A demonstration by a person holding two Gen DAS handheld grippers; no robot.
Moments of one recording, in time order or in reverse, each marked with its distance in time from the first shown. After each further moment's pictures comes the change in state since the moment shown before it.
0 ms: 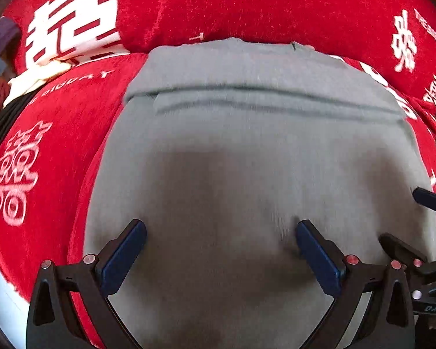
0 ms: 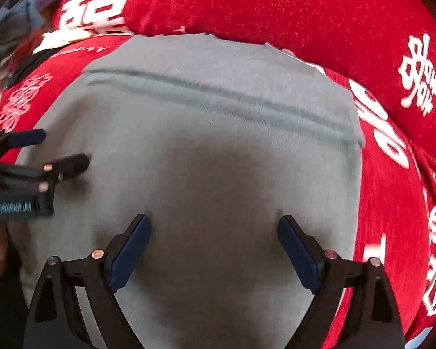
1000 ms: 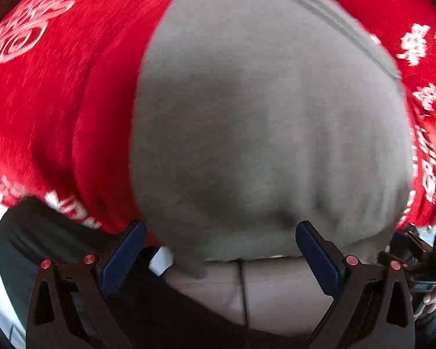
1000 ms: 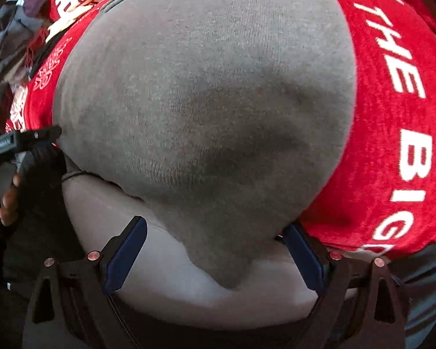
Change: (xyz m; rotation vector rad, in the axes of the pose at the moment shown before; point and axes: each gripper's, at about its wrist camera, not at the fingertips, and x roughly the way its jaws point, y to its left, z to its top) left arm -0.007 0.083 -0.102 -0.219 0.393 -0.205; right arm -0.027 -0.030 -0.143 0.235 0.301 0.285
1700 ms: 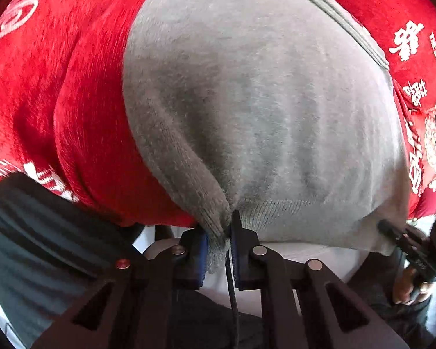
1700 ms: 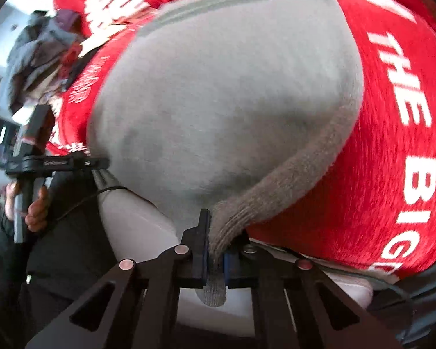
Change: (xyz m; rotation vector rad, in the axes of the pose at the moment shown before) left arm -0.010 -0.006 -0.006 0.034 0.038 -0.088; right arm -0.036 0.005 -0.007 -0.075 -0.136 0.142
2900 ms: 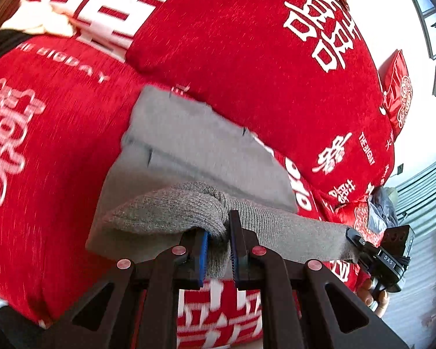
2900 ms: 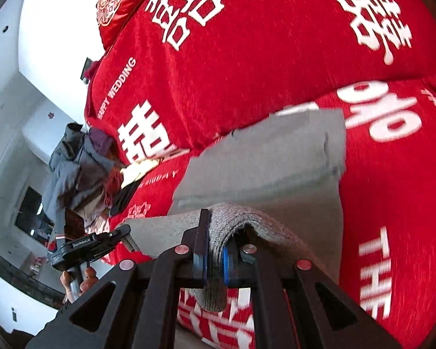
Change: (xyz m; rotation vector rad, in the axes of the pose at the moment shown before) left arm -0.121 -0.032 0.128 -0.042 -0.510 -0.334; right arm -0.113 -0.042 0.150 0.142 -0.507 0.206
